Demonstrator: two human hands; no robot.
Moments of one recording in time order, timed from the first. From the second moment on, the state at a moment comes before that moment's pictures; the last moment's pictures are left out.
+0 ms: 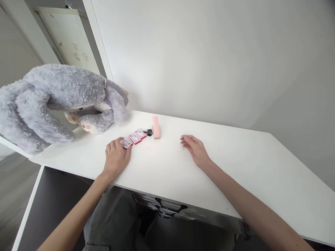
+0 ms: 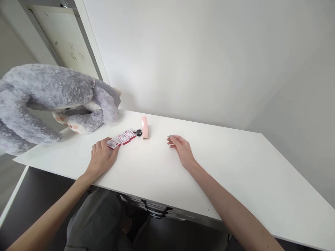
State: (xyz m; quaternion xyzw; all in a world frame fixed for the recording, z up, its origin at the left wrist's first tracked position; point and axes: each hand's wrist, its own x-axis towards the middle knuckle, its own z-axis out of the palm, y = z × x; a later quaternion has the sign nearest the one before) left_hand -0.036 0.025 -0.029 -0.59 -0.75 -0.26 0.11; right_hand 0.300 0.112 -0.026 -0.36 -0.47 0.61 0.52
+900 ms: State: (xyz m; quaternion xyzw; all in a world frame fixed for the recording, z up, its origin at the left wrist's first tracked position) left_hand 0.058 0.041 -0.005 -0.67 -0.39 -0.48 -0.41; right_hand 0.299 0.101 -0.018 -0.23 -0.54 0.77 0.26
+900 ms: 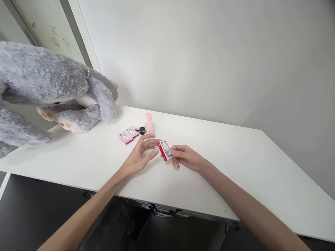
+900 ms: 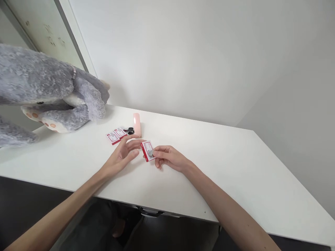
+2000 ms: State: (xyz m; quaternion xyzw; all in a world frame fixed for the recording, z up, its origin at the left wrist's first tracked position) left_hand 0.064 0.037 0.005 -0.59 -0.46 -0.52 -0.41; right_hand 0.298 0.100 -0.023 -0.25 -0.59 0.68 0.37
